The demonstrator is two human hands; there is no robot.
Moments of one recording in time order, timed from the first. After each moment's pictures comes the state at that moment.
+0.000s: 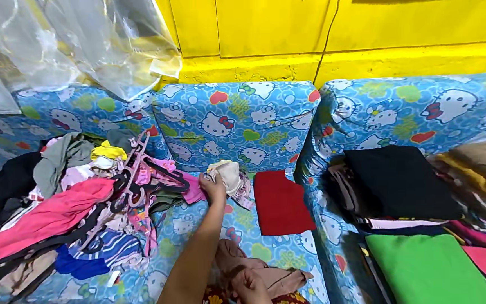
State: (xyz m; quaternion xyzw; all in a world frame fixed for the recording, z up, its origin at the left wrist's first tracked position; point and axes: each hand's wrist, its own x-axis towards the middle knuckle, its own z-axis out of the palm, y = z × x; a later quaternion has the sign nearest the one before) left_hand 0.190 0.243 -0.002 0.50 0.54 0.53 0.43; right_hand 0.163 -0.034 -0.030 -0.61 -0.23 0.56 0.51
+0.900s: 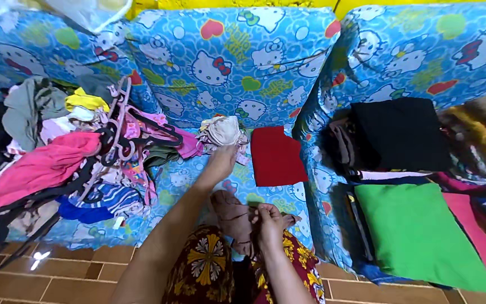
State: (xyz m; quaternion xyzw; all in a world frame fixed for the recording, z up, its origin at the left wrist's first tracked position) left_hand 0.143 0.186 0.022 0.92 0.31 0.05 0.22; right_hand 0.181 -0.028 -0.027 -0.58 -0.02 0.35 0.73
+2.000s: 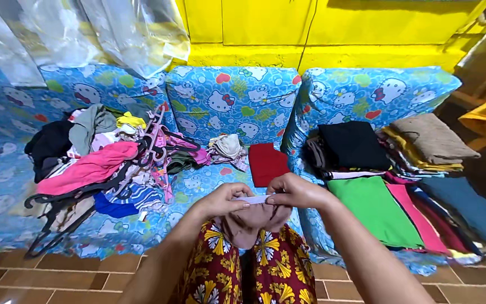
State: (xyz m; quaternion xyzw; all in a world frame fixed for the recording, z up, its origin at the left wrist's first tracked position) left_hand 0.024 0.046 0.136 0.84 0.06 0.11 0.53; right_hand 0.254 -0.085 0.176 -0.57 -0.74 0.30 0.20
